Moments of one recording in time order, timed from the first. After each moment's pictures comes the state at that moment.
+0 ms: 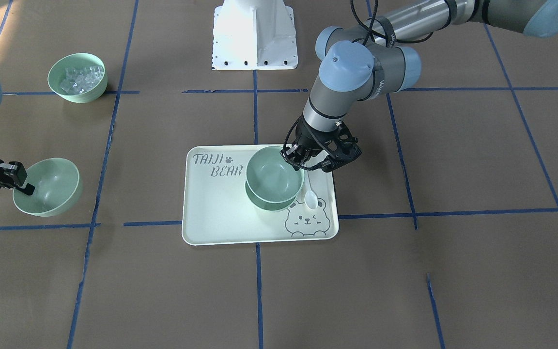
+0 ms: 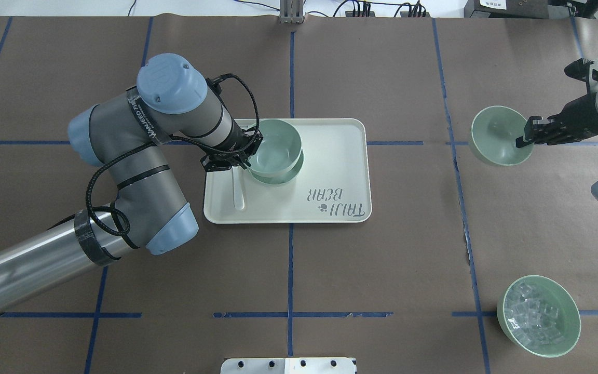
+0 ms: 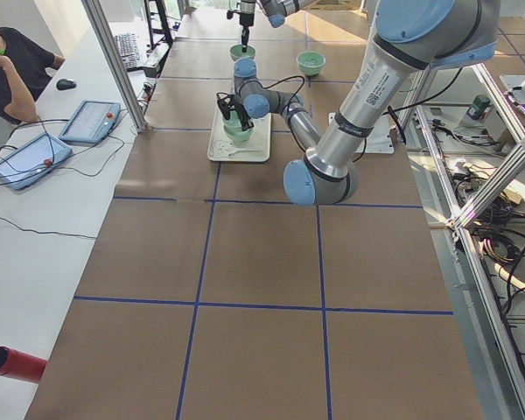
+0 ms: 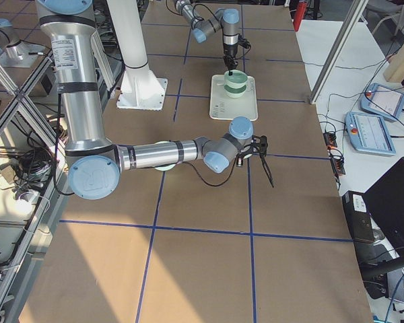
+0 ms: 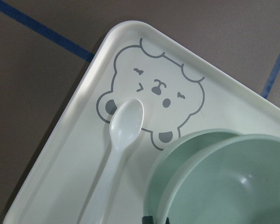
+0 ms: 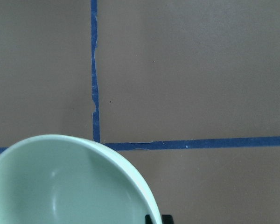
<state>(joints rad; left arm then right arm) -0.65 -2.28 -1.56 -1.79 -2.00 -1.68 1.10 -1.46 1.54 -0.85 2.36 0.96</state>
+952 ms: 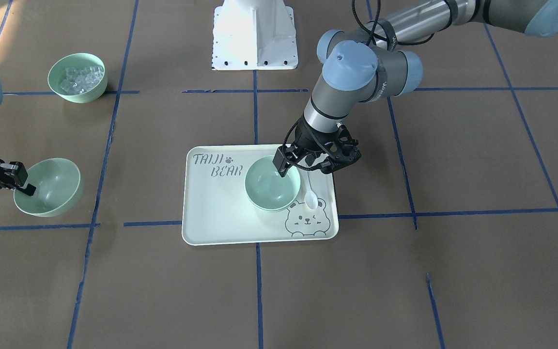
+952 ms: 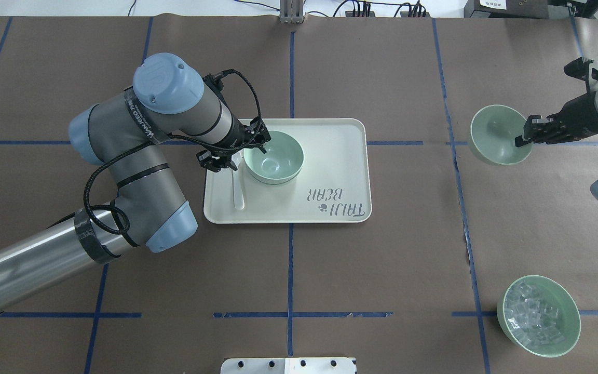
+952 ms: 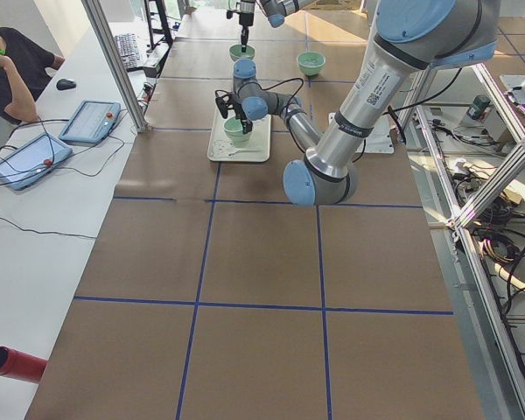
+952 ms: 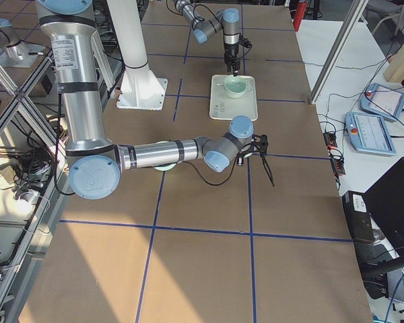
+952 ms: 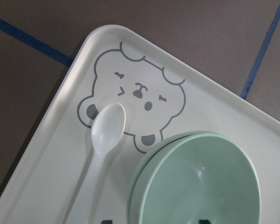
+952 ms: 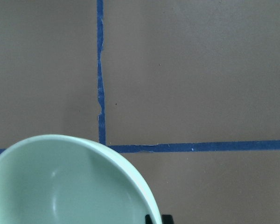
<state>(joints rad) -0.67 -2.27 -1.55 -1.87 -1.99 -1.67 1.10 -1.44 1.55 -0.86 2.36 0.97</state>
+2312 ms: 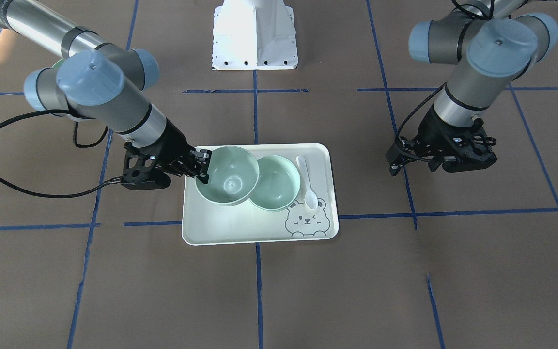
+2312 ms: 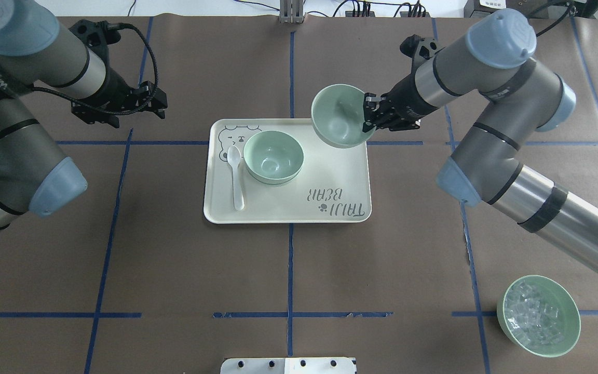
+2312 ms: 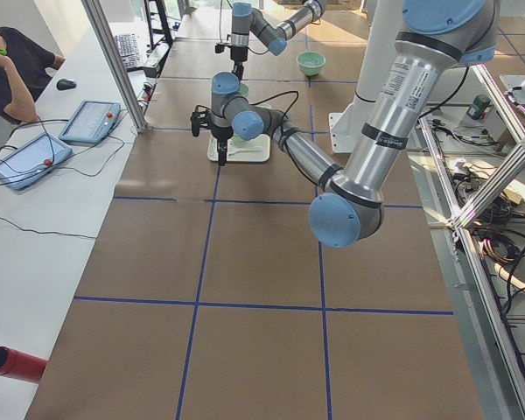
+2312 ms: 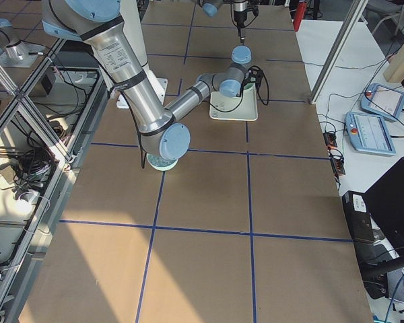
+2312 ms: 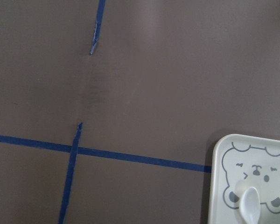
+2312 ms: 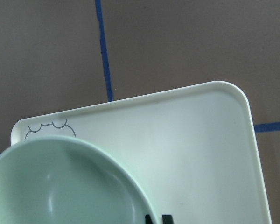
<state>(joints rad) -0.94 -1.97 -1.80 -1.69 -2.11 -1.02 0.74 -0.93 1.56 -1.14 2.11 1.36</state>
